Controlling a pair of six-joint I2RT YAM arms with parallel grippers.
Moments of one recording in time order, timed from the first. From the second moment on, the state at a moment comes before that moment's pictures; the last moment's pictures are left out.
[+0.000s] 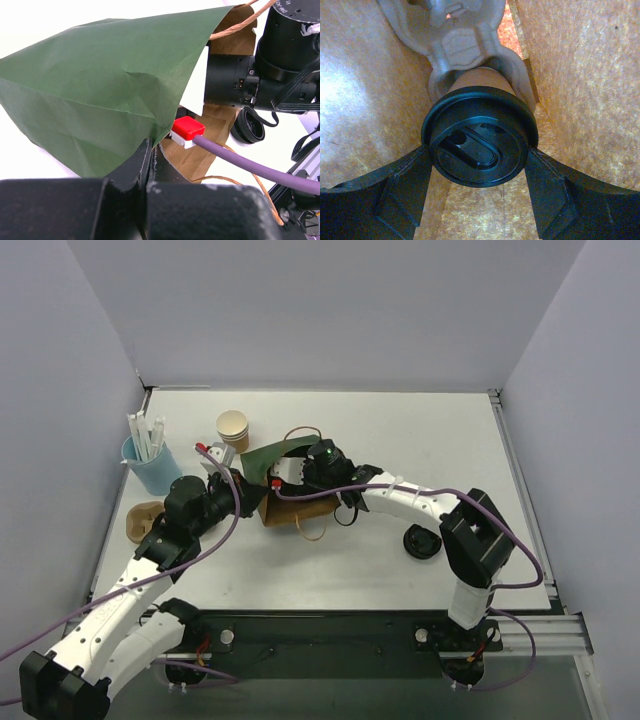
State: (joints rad) left arm -0.46 0.81 0.63 -0.05 0.19 -0.44; right arm 0.80 1.78 1.22 -0.08 0.11 -0.91
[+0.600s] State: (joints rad) left arm -0.46 0.81 0.63 -0.05 0.17 -0.43; right arm 0.80 1.83 1.26 -0.08 0.10 -0.89
